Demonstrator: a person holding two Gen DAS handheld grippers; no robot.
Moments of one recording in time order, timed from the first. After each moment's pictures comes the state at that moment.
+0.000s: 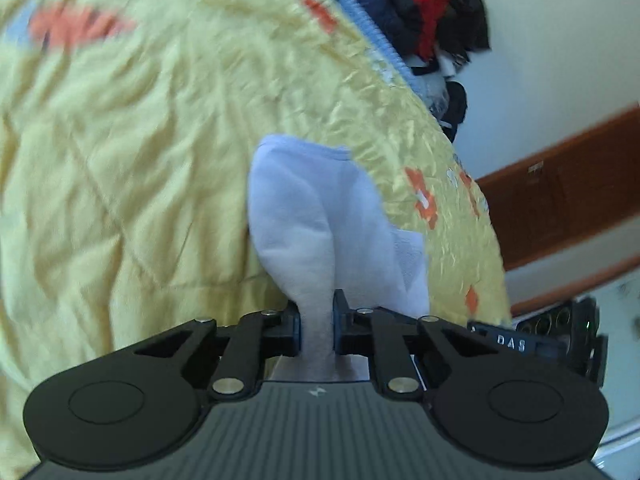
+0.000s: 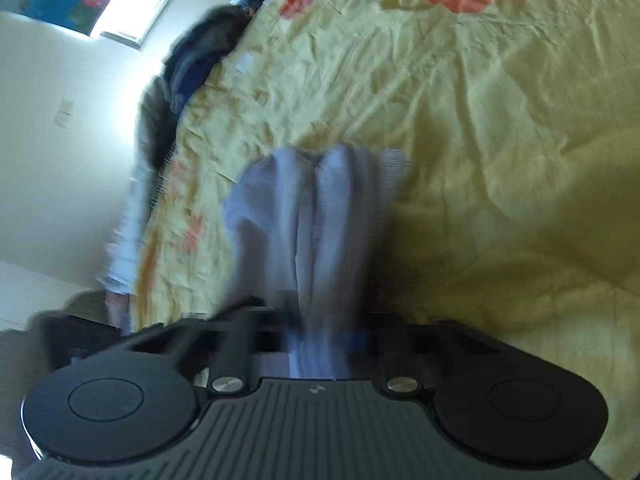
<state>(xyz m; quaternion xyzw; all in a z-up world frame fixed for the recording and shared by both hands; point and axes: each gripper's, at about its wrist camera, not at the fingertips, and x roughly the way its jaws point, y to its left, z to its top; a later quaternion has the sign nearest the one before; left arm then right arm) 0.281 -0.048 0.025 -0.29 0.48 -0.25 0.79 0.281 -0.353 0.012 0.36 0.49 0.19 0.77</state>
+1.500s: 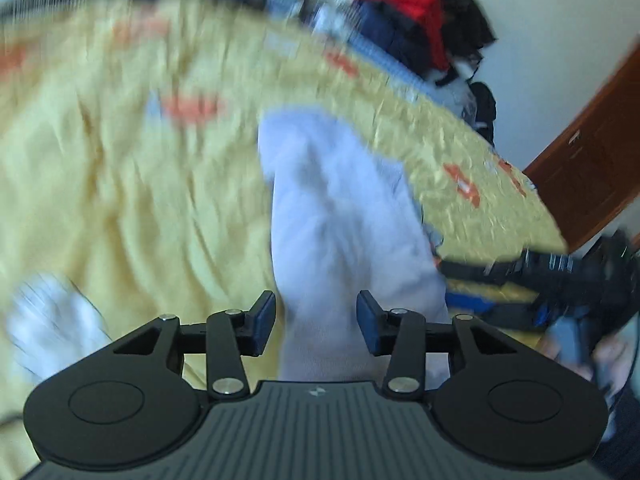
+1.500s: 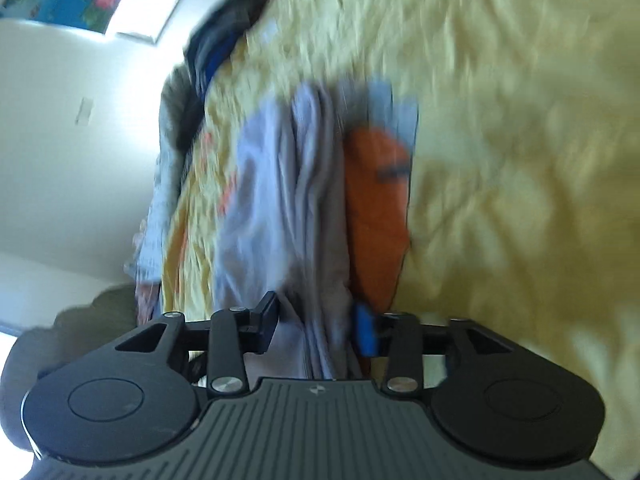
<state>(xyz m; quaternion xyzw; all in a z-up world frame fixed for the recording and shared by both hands) 0.183 0.009 0.072 -0.14 0.41 -0.17 0.89 0.239 -0.329 0.020 0.39 0.47 0.21 0.76</state>
